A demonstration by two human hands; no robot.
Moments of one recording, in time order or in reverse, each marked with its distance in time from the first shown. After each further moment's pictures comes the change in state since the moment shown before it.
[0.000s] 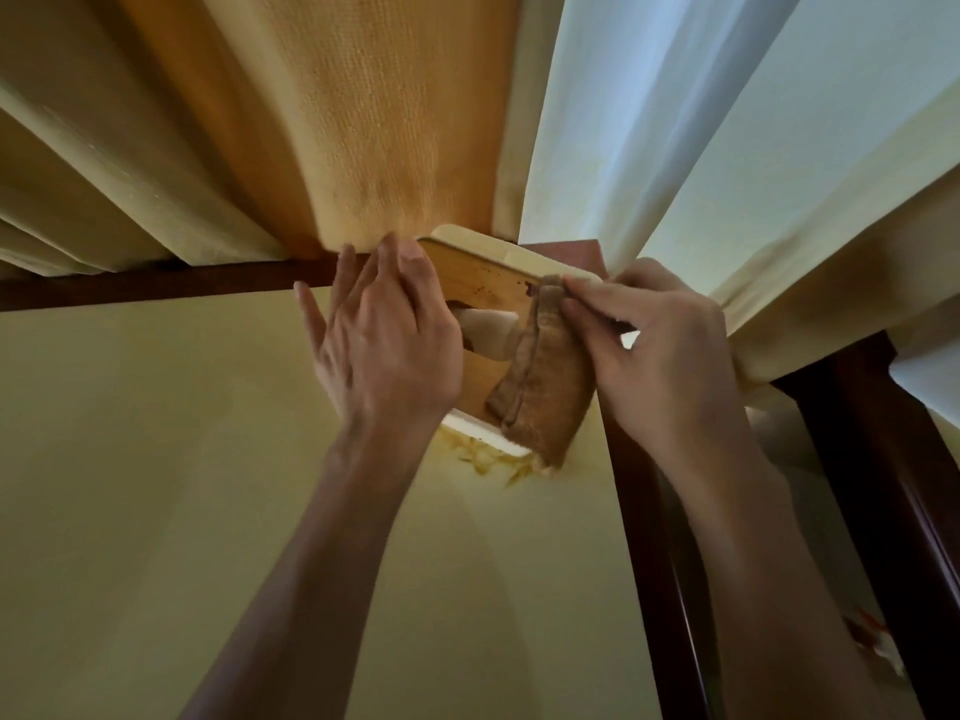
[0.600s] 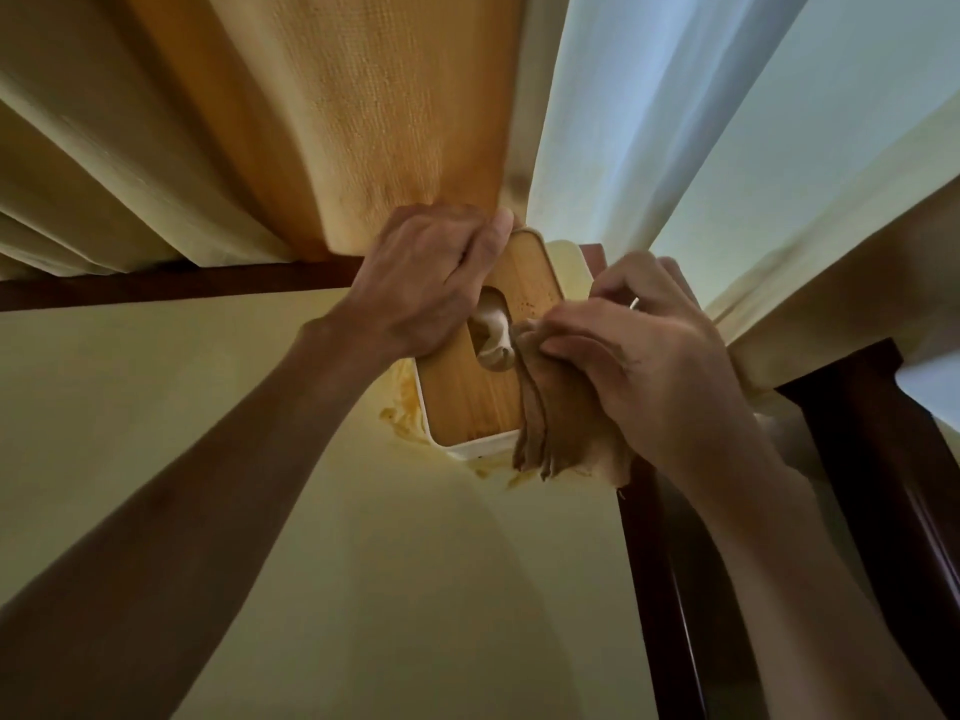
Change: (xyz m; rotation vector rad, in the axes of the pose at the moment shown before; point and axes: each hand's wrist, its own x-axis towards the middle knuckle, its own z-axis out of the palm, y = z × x) left_hand 0.070 0.002 0.008 0.019 -0.323 0.635; right_hand -0.001 0.011 -0.005 -0.143 -0.025 -0.354
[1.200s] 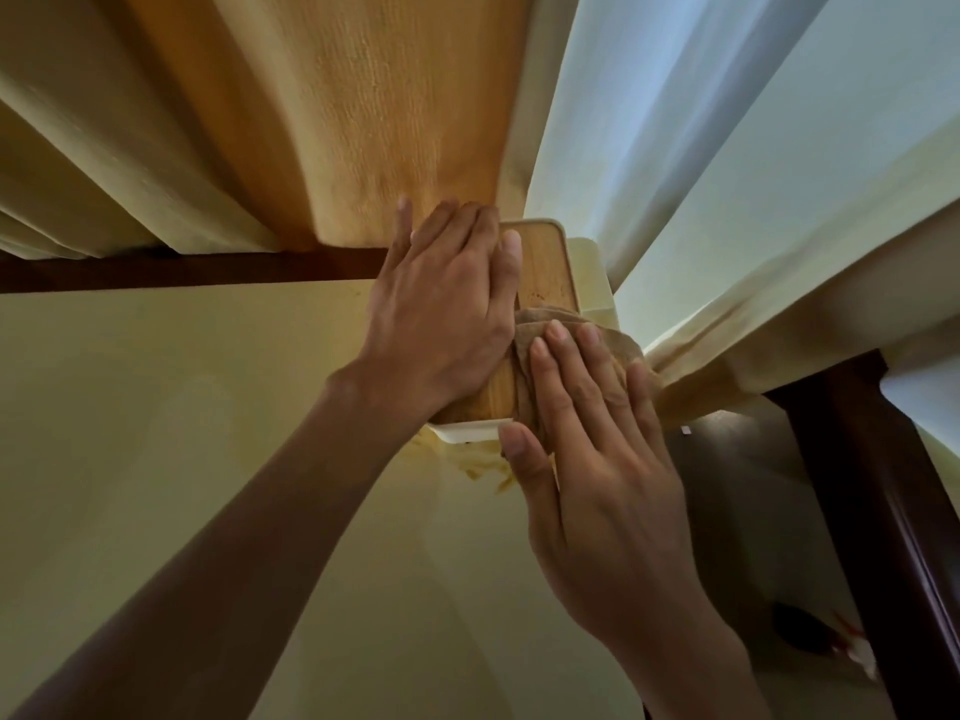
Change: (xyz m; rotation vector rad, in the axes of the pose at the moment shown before) left_hand -0.022 0.030 0.017 0.158 0.075 -0.143; right_hand -0.058 -0.064 0.019 -0.187 -0.189 0.230
